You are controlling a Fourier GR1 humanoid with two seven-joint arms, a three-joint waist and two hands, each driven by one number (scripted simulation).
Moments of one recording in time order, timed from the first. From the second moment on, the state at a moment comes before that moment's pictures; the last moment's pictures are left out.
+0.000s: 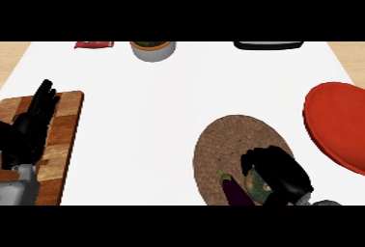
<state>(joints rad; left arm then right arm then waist) -0.11 0.35 0.06 -1.55 0.07 0.15 0.14 -0.07 -0.45 0.51 -1.71 0.87 0.29 0.16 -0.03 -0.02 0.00</state>
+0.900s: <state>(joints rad) -0.08 0.35 0.10 -1.57 0.08 0.13 0.12 0.28 -0.79 -0.33 -2.15 0.21 0.22 -0.24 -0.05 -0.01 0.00</state>
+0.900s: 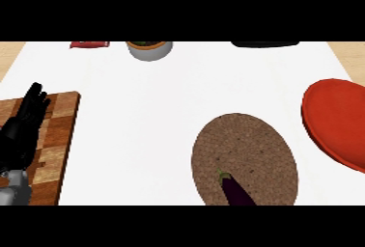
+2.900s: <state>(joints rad) -0.17 0.29 0.09 -1.55 0.02 0.08 0.14 -0.59 -0.78 -0.27 -0.53 0.36 0.46 -0.71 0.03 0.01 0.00</state>
